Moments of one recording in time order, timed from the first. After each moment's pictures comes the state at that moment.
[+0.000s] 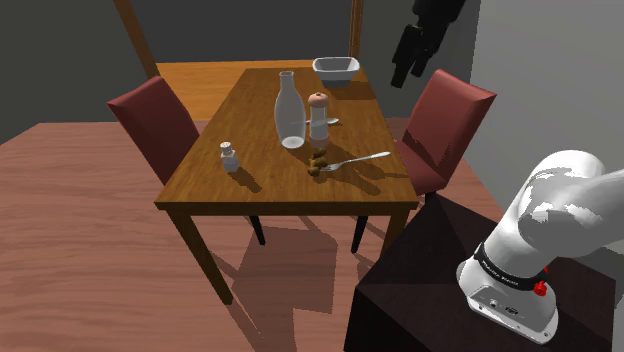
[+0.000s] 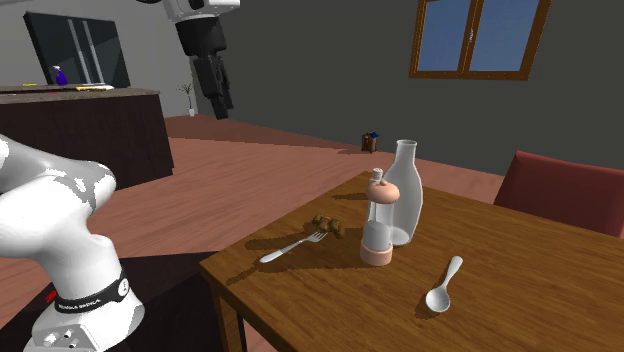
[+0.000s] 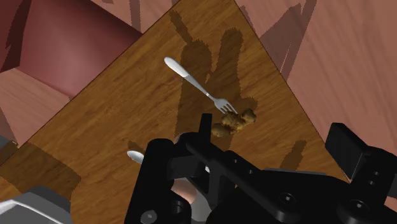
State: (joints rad) arm 0.02 -0.83 0.06 -2.28 0.09 1.62 0.02
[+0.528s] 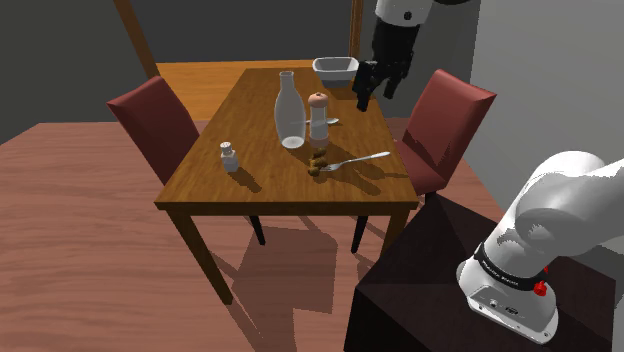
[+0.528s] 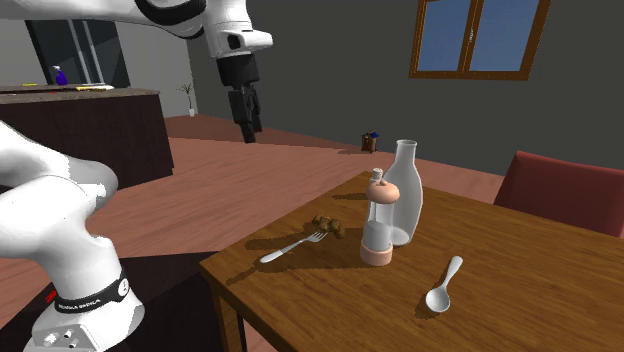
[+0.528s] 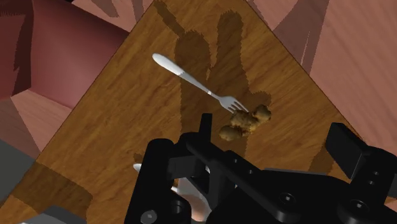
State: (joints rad) arm -0.03 -0.69 0.18 -2.33 0.09 1.79 0.19
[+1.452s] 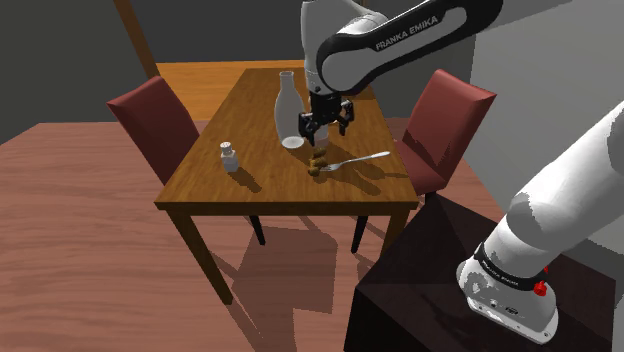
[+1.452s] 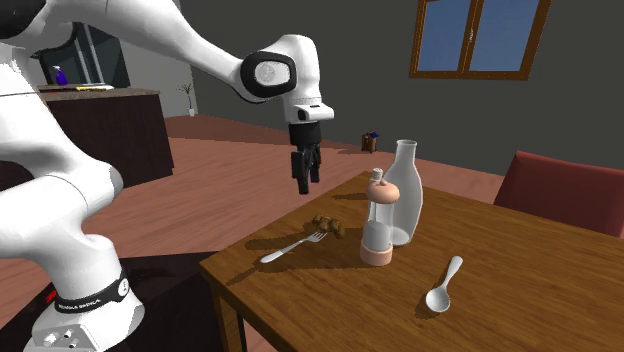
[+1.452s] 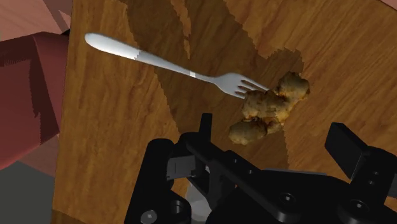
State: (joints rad) arm -0.17 -0.18 0.40 -2.21 -0.09 2.08 0.68
